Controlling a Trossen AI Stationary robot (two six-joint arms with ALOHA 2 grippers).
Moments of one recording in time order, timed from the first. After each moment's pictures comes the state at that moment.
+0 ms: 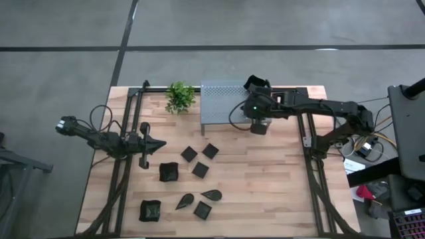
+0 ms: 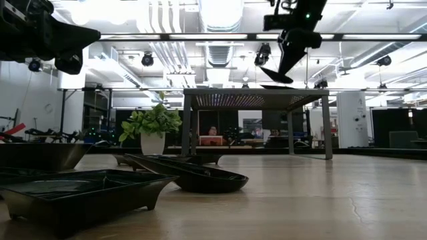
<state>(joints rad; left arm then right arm) -0.39 0.16 0.01 0.27 -0.46 0.02 -0.22 1.44 1.31 -0.97 0.36 -0.20</state>
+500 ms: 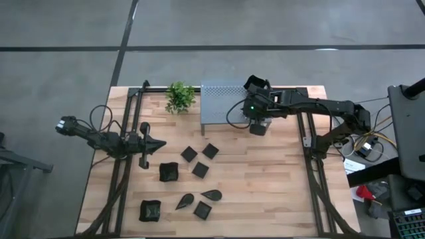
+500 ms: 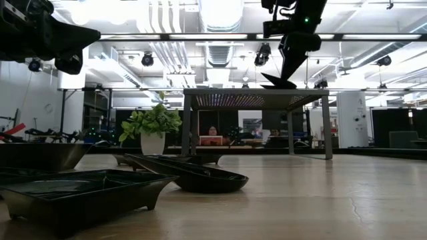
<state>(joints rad) -0.39 0.16 0.01 0.27 -0.46 0.02 -0.24 1.46 1.31 -1.00 0.31 -0.14</state>
